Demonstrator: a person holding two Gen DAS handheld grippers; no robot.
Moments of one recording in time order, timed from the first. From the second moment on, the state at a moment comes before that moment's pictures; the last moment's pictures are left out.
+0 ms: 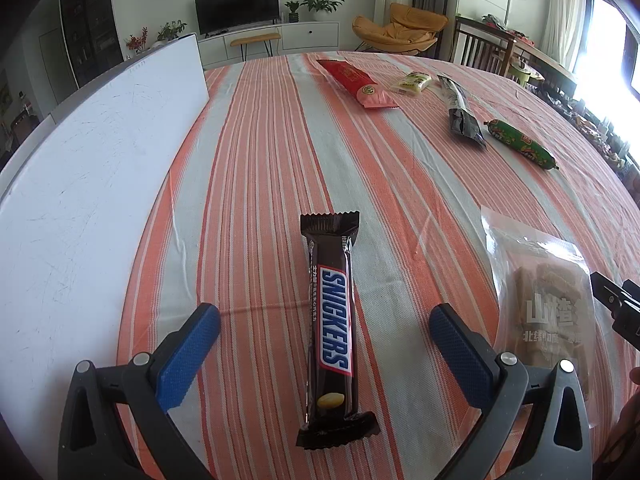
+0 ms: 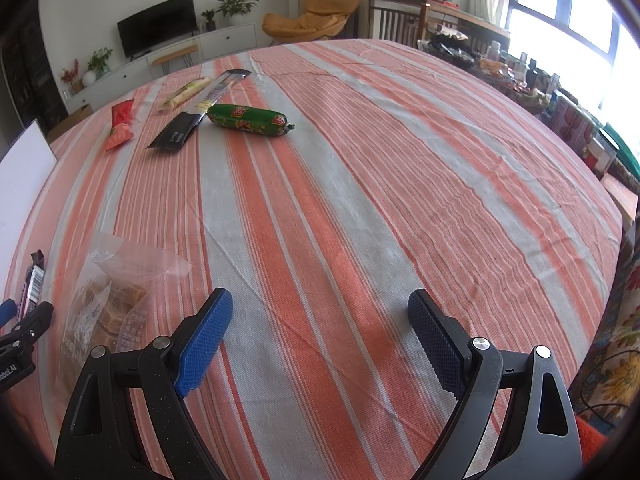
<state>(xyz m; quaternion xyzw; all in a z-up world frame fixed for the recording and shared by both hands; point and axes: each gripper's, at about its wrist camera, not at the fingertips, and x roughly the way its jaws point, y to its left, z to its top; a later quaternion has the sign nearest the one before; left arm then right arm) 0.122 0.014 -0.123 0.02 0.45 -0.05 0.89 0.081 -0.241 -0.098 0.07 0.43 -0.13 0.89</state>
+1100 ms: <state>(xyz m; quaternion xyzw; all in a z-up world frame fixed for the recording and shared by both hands) 0.124 0.025 -0.123 0.04 0.45 -0.09 0.89 0.037 -0.135 -0.077 -0.03 0.43 0.20 0.88</state>
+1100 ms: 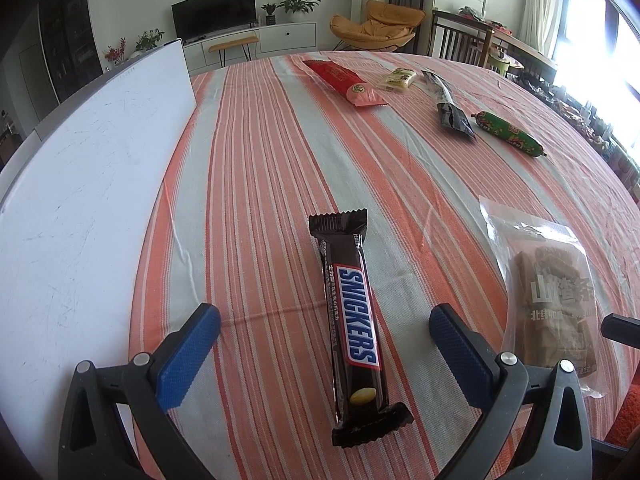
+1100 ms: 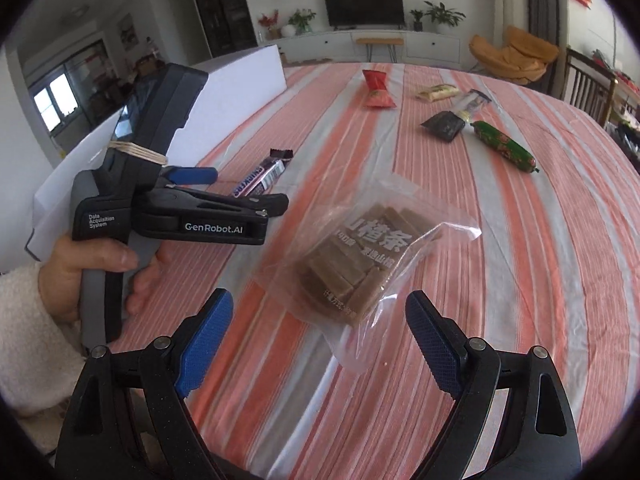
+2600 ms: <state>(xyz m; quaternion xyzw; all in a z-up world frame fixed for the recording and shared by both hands) 0.124 0.025 -0.123 0.04 0.45 -0.09 0.89 0.047 -0.224 -0.084 0.13 0.41 0.02 0.90</state>
